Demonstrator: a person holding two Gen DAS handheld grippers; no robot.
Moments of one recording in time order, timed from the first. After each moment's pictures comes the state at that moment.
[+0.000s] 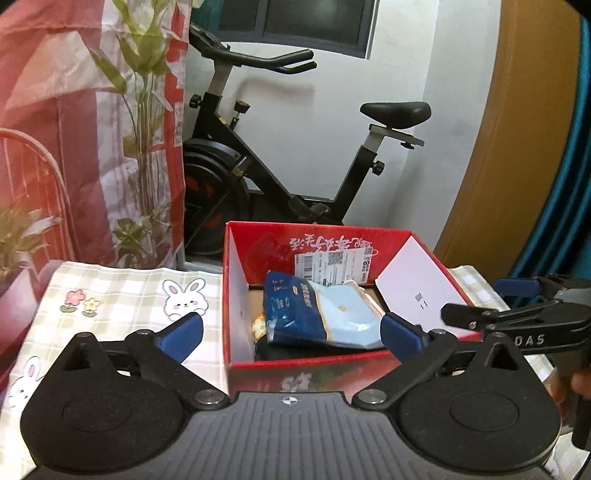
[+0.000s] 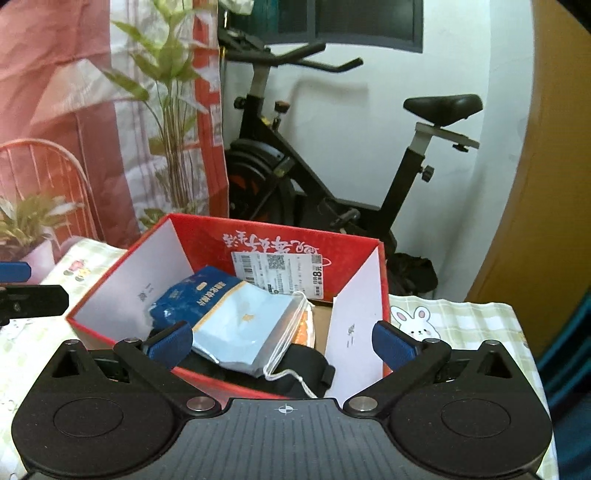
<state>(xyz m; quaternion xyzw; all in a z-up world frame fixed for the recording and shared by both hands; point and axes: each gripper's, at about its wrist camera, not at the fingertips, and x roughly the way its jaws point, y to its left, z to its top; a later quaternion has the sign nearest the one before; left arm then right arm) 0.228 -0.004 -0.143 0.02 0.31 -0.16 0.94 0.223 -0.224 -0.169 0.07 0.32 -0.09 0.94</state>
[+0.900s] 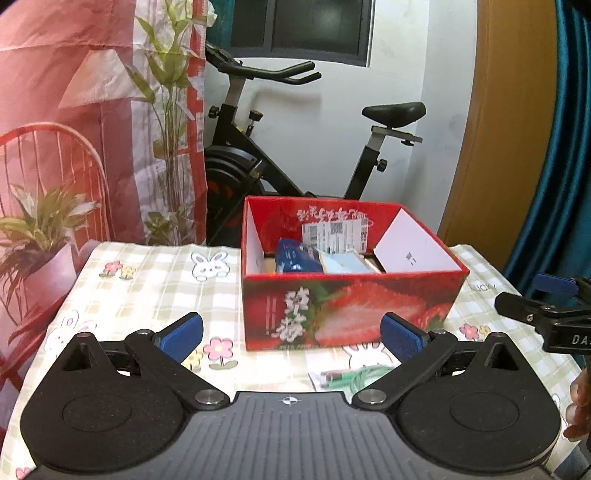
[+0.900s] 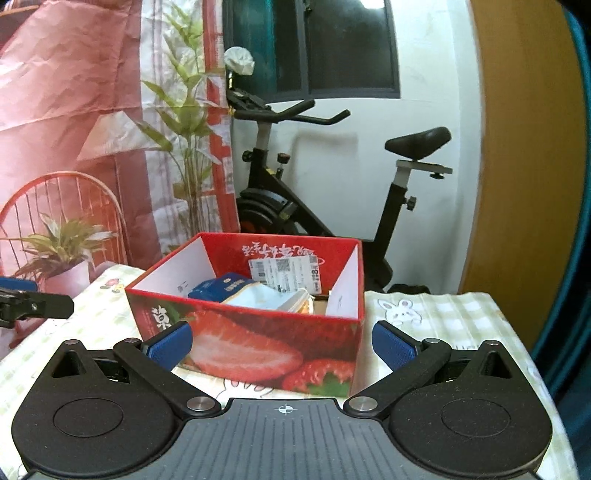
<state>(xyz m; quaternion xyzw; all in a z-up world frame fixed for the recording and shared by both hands) 0.129 0.012 -0.157 0.04 0.29 -0.13 0.95 0.071 -0.196 -0.182 0.10 0.22 -0.09 0.97</state>
